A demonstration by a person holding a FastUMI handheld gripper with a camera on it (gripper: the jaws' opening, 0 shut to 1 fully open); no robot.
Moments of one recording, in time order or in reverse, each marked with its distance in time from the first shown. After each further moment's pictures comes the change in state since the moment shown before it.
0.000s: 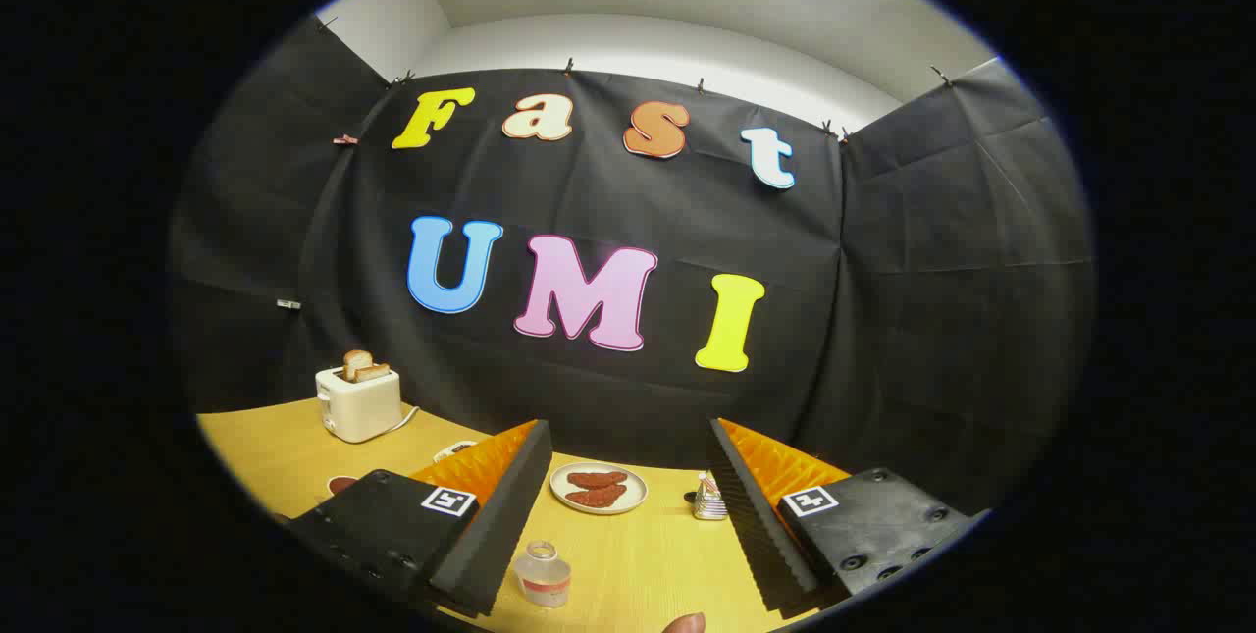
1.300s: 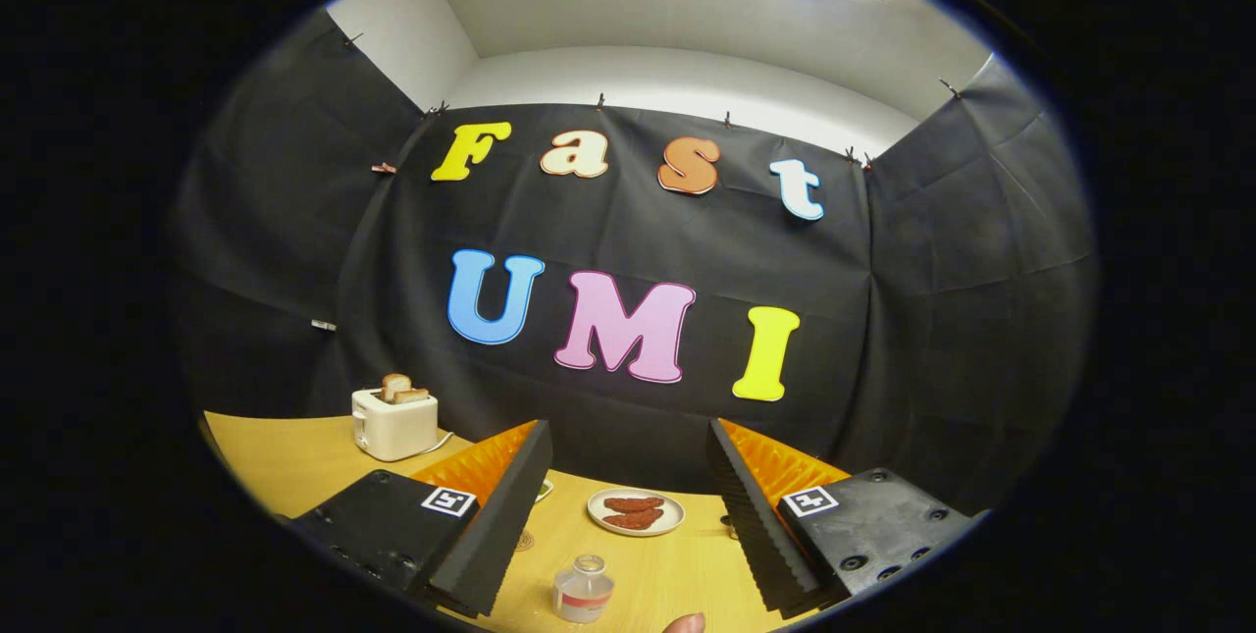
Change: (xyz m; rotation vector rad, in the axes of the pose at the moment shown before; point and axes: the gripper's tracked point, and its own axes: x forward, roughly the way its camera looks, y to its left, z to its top) arm -0.017 0.047 -0.008 0.016 -0.119 0.103
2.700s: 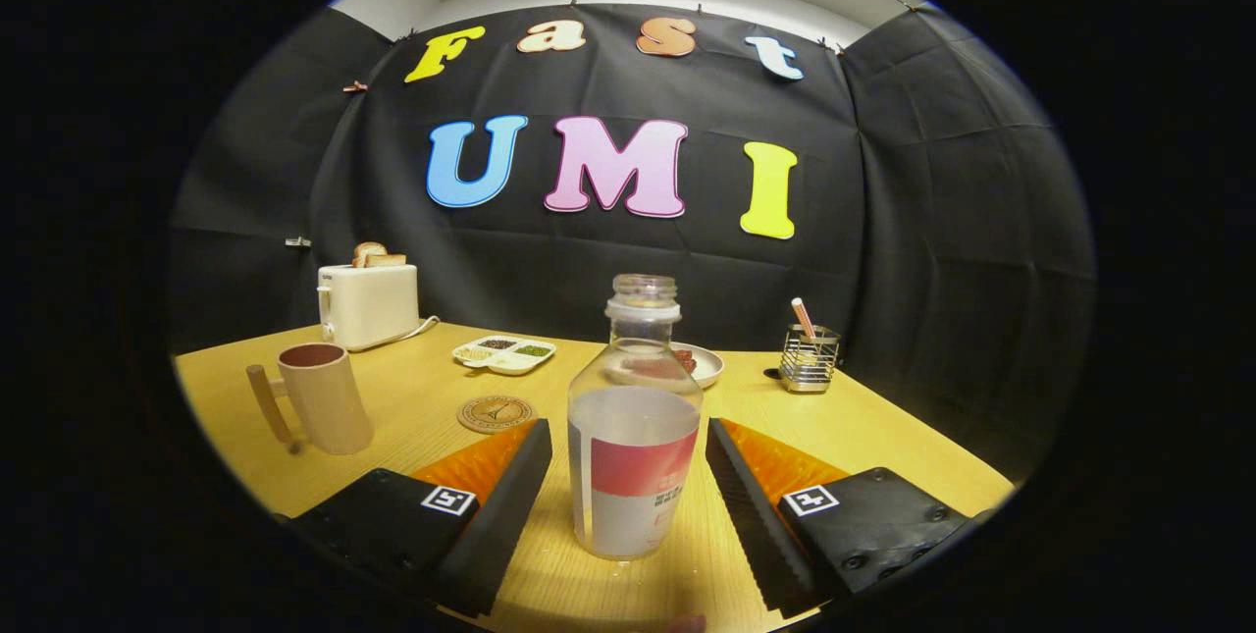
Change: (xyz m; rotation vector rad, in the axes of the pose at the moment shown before) arm 0.003 0.038 -0.275 0.092 0.277 -0.085
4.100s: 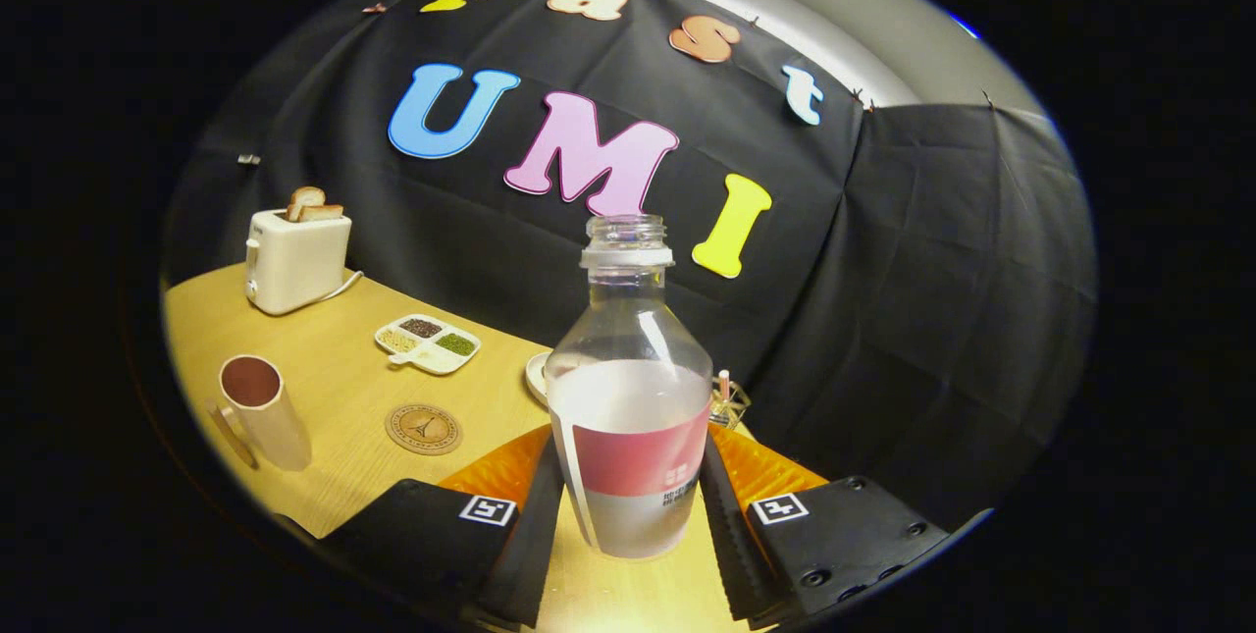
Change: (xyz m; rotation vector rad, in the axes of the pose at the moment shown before) arm 0.008 0.005 0.116 -0.358 0.117 -0.250
